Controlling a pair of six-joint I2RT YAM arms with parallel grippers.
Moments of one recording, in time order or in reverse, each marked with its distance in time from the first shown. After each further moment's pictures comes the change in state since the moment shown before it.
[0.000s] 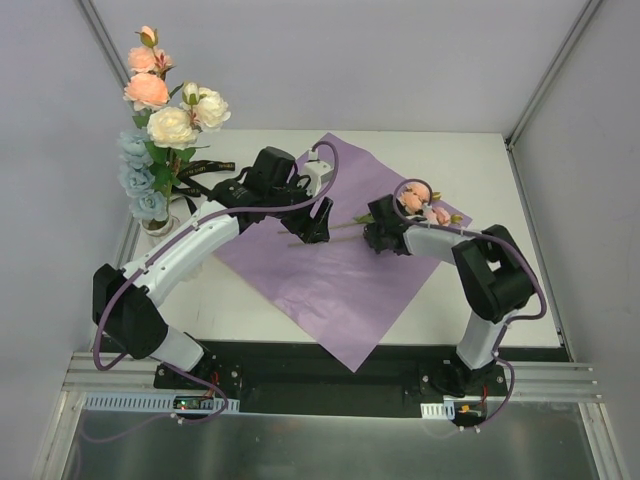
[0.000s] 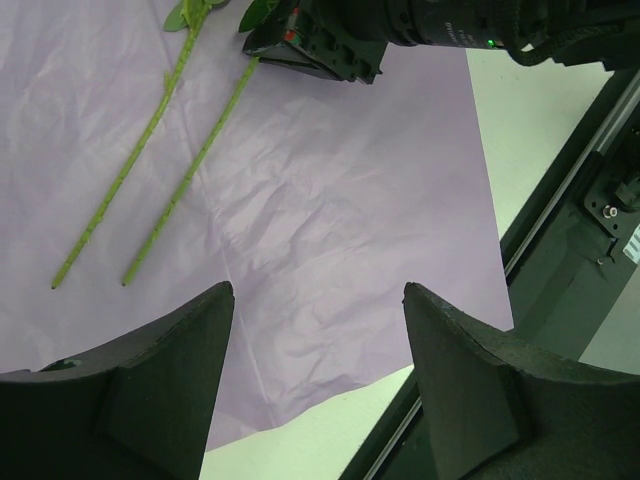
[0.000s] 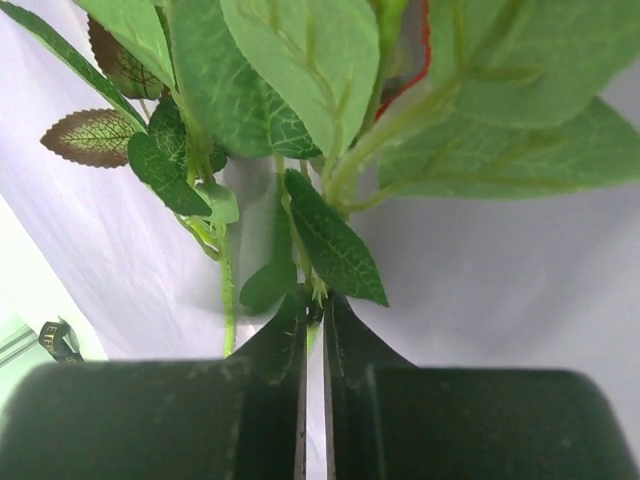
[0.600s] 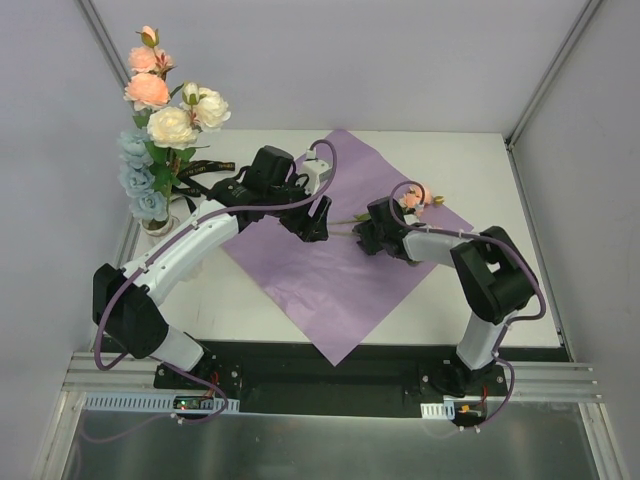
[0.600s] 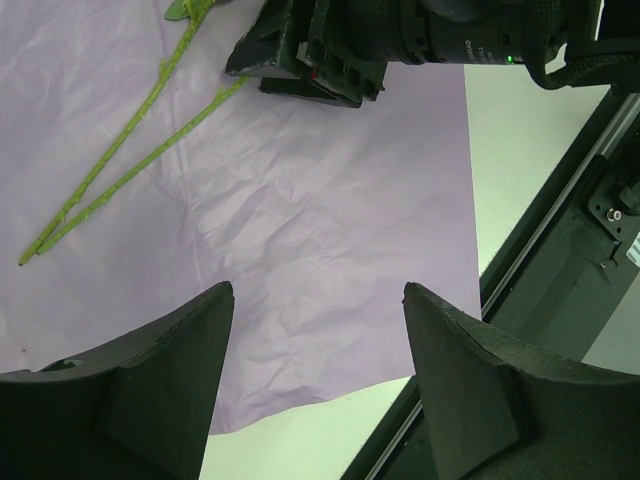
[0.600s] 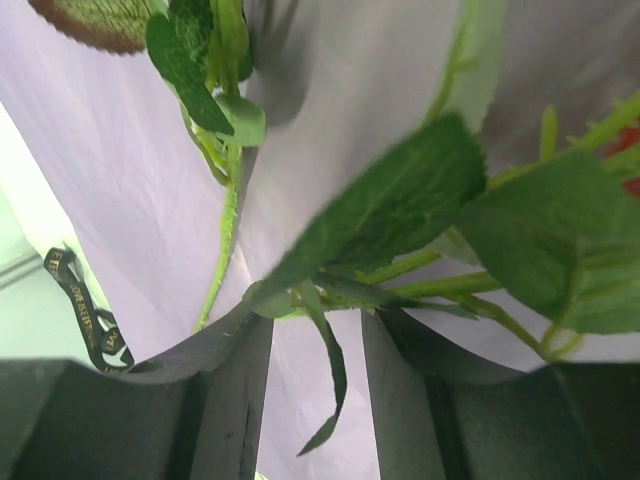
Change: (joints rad) left arm 0.012 0.002 0.001 -0.001 0.000 0.000; right arm 0.015 -0.030 -0.082 0.160 -0.102 -0.073
